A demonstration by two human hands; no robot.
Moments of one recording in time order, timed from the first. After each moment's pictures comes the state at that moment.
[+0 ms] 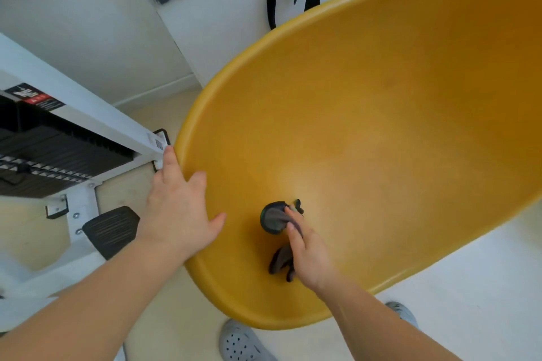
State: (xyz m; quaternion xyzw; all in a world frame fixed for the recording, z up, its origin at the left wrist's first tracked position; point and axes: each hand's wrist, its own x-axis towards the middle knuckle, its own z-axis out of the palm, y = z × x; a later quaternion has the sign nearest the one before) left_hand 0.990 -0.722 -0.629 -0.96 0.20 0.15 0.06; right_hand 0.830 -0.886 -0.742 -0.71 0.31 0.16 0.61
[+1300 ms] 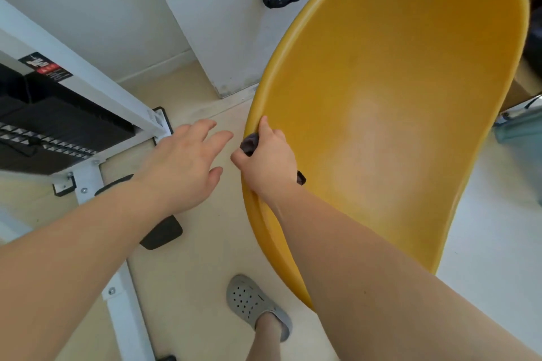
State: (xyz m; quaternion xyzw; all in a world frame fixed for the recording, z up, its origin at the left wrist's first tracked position) left_hand 0.966 -0.698 -0.575 -0.90 0.40 0.16 0.07; right_hand 0.902 -0.837 -0.642 -0.85 0.31 0.08 0.41
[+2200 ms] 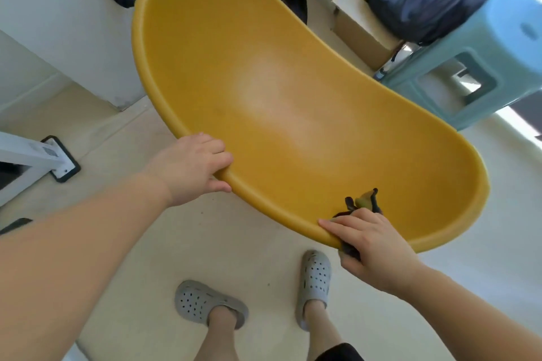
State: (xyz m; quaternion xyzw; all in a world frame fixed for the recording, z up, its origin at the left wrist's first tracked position) left_hand 0.870 -0.880 -0.622 -0.69 0.72 0.08 0.00; right_hand 0.504 -1.039 -0.634 -0.97 0.14 0.08 0.20
